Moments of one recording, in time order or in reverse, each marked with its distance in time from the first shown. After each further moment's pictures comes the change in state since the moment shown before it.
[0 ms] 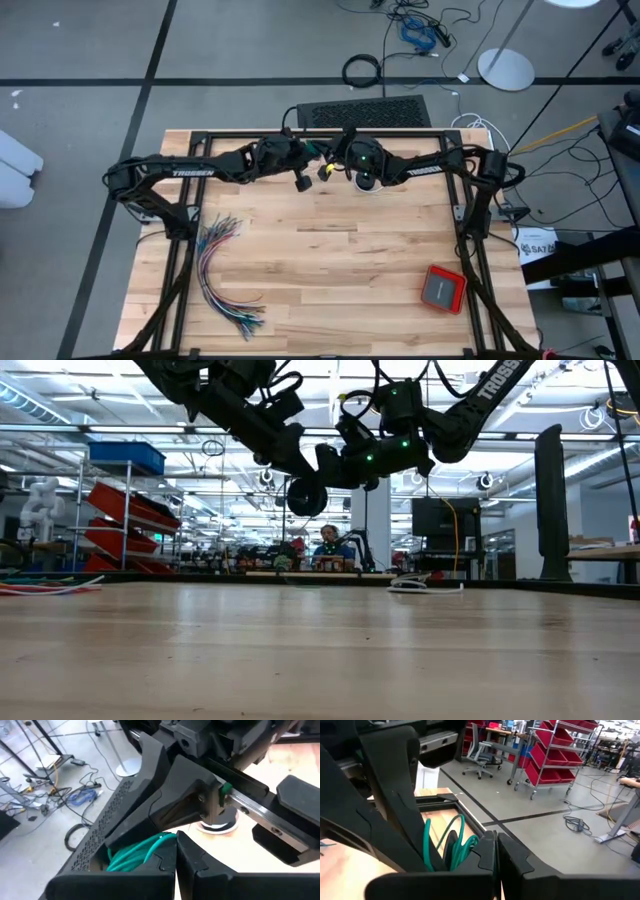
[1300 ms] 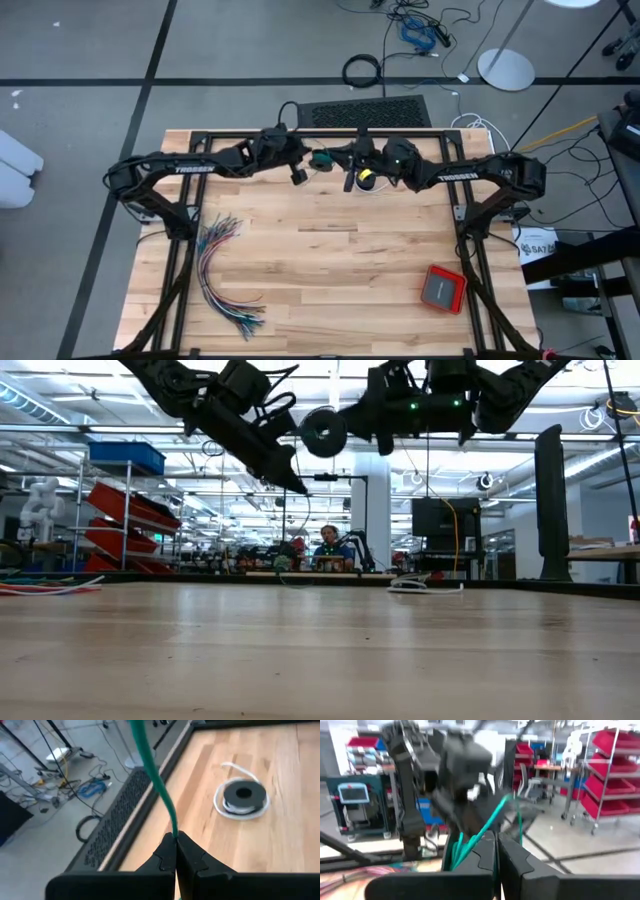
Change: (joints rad) left arm 0.093 0.009 -0.045 0.035 0.033 0.053; right arm 0.028 -0.303 -0.185 0.059 -0.261 0.131
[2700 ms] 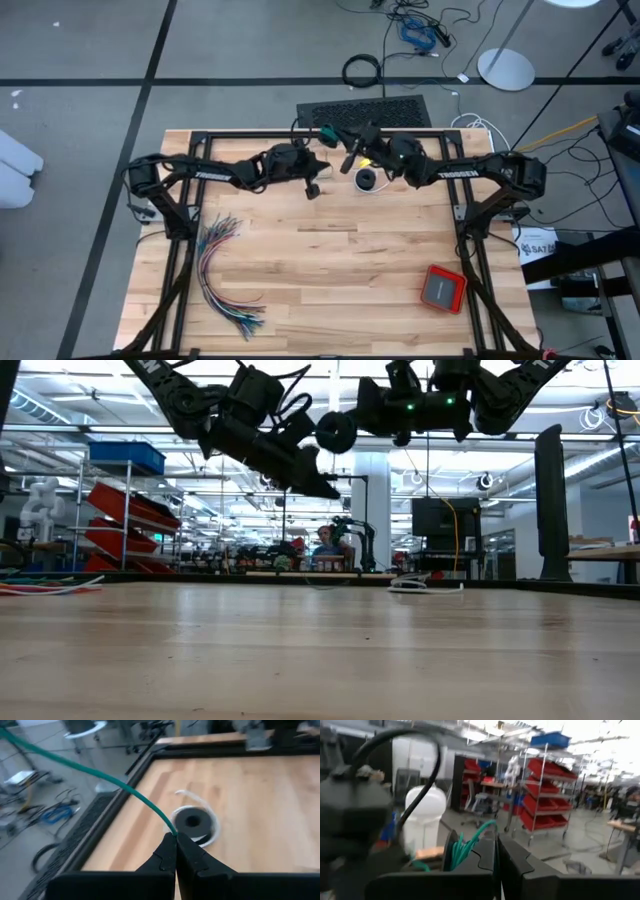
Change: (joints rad) left arm -0.113 0.152 -0.030 0.295 0.081 -0.072; right arm -0.036 0.000 0.008 0.113 0.241 -0.127
